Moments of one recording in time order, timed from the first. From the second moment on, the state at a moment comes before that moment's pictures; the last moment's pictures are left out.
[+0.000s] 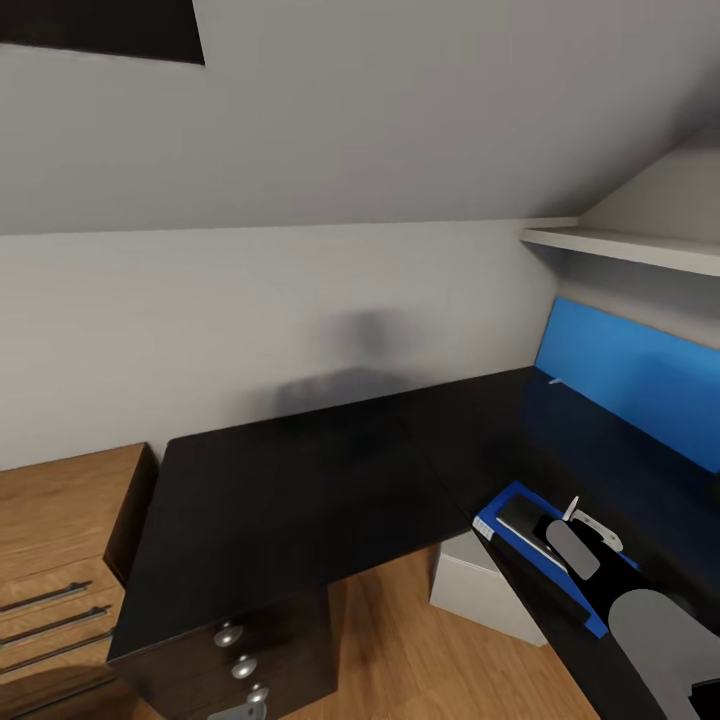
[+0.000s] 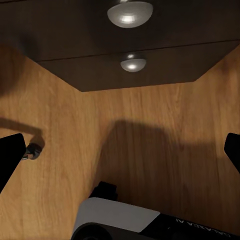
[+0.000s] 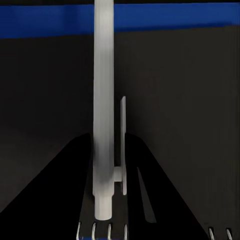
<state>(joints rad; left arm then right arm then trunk) 0.00 -0.10 -0.10 -0.94 0.21 0.26 0.40 -0.76 -0.25 0.22 -0.49 -0.97 0.20 -0.55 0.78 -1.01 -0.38</state>
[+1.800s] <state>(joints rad) 0.00 -0.10 -0.09 -0.93 0.21 0.26 0.39 -0.76 -0.26 0.23 -0.60 -0.97 0.20 -0.57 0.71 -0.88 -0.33</state>
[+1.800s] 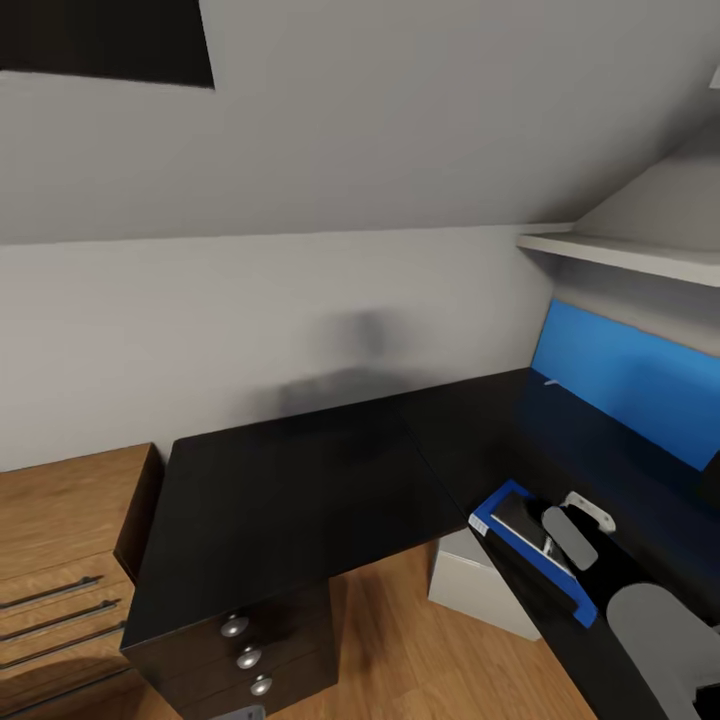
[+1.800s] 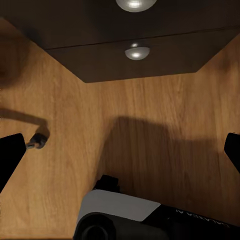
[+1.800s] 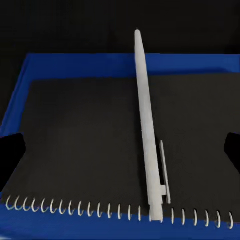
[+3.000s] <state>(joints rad) 0.00 -0.05 -0.09 -0.91 0.21 0.26 0.39 -0.60 -0.08 0.78 -1.28 -0.93 0.21 -1.04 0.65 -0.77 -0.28</state>
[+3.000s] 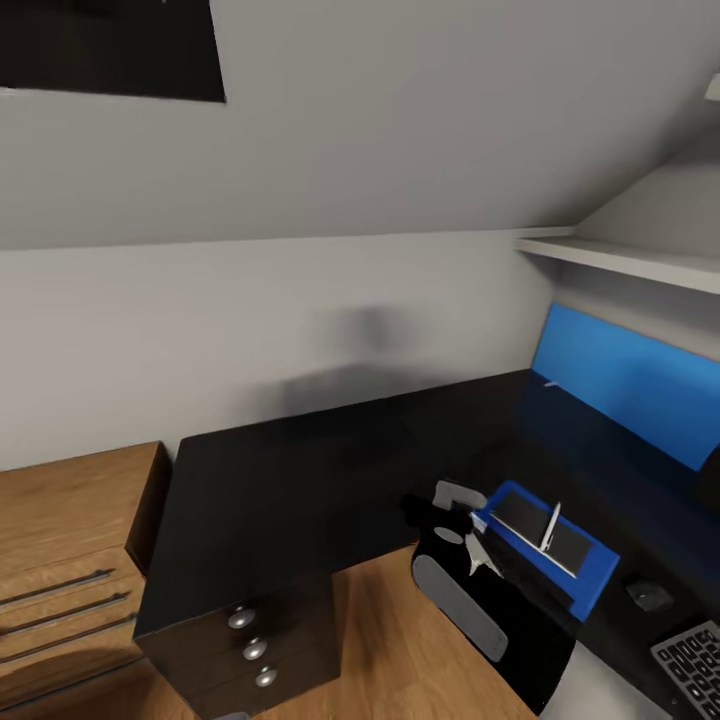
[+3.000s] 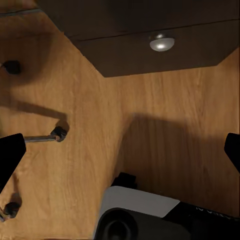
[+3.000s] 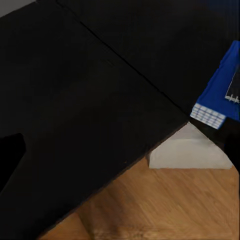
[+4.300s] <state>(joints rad) 0.00 0.03 -0.08 -0.70 0.22 -0.03 0.39 -0.59 -0.03 1.28 -0.77 -0.90 -0.15 -0.94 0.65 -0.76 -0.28</state>
